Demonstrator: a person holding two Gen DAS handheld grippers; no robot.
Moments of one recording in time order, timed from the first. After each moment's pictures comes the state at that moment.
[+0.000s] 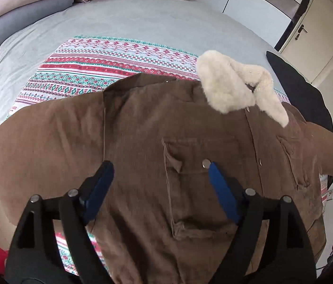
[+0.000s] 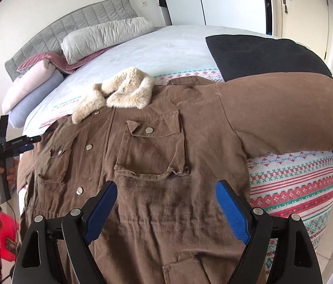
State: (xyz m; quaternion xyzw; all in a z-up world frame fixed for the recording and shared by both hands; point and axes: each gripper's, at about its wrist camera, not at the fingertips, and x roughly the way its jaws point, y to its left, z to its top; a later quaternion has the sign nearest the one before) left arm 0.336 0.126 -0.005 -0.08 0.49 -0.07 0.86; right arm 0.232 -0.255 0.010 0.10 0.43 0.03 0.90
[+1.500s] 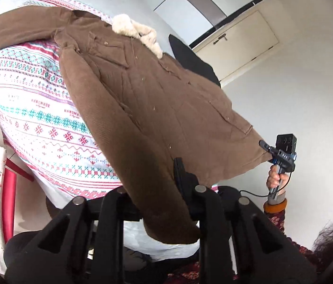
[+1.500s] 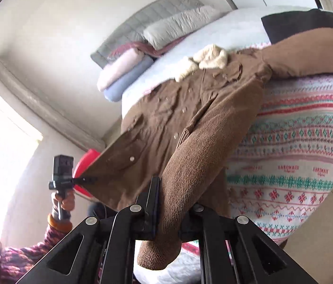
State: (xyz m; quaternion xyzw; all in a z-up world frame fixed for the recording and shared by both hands) left arm -0.015 0.162 0.032 -0.27 0.45 -0.31 0.80; right arm 0.007 -0.305 0.063 0.23 0.39 0.28 0.85
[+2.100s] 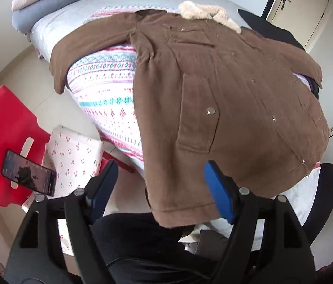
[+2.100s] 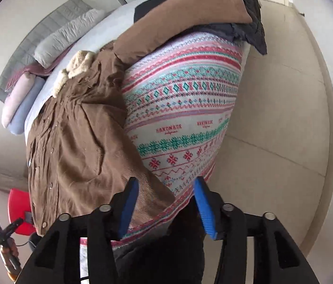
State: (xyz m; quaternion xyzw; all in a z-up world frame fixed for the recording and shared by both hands) left arm -0.037 0.149 0.016 -0.03 0.50 -0.07 0.86; right arm -0.006 -0.410 0.008 0.19 0.49 -0.02 0.85
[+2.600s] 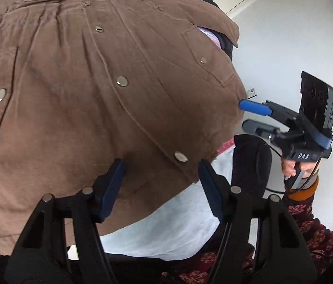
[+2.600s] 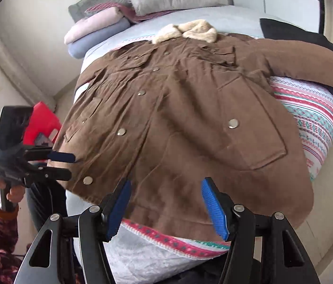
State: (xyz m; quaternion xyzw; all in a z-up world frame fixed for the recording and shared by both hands) left arm -0.019 -0.038 -0.031 -0.11 0.57 -0.35 0.73; right arm -0.008 -0.192 -0.009 -0.01 0.49 0.21 0.85
